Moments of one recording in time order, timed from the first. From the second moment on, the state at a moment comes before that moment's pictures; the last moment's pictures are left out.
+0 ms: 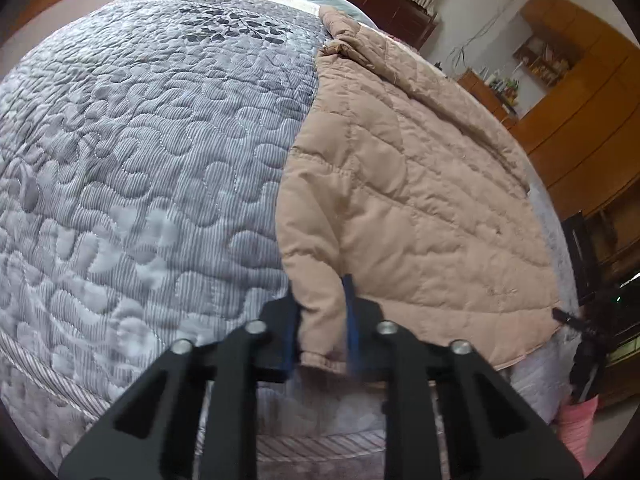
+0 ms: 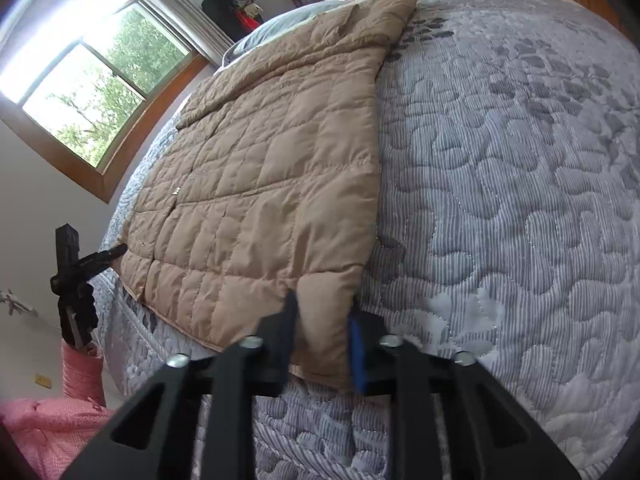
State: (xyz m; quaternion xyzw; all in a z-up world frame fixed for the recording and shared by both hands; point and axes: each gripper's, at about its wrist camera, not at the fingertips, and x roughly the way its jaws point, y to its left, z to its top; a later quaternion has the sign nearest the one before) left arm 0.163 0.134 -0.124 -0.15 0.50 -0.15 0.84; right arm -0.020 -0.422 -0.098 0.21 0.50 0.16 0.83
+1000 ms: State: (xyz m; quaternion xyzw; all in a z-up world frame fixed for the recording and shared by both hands) left arm 0.054 0.130 -0.125 -0.07 0.48 -0.14 0.86; right arm -0.114 -0.435 -0.103 0.21 0.48 0.15 0.84
